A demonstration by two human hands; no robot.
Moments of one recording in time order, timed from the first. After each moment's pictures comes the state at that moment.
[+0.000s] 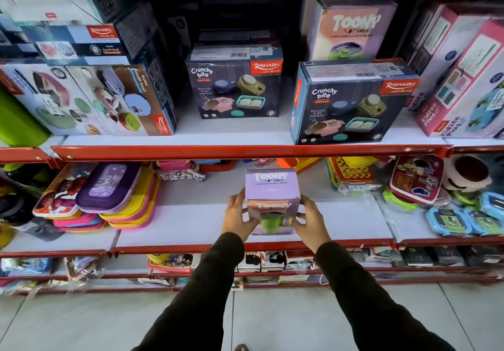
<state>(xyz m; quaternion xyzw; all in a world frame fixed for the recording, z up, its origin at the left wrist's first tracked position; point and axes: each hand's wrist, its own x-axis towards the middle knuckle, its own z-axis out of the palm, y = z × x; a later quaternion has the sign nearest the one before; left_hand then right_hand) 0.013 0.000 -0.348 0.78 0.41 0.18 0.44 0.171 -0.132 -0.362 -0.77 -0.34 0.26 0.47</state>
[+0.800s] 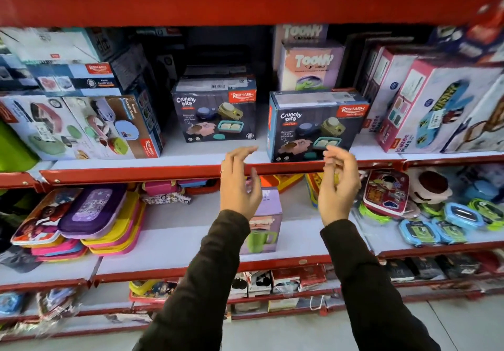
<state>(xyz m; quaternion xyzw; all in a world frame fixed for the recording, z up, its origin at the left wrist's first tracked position) 0.063 -0.029 -0.204 0.79 0.24 0.50 0.27 0.205 -0.151 -0.199 -0.65 -0.32 -0.13 0.68</state>
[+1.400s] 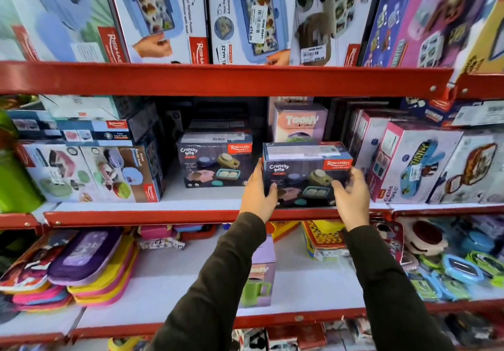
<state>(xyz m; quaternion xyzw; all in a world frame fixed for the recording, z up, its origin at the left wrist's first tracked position) 0.125 -0.023 -0.135 0.77 0.28 0.36 0.44 0.278 -0.155 -0.134 -0.74 -0.25 0.02 0.63</state>
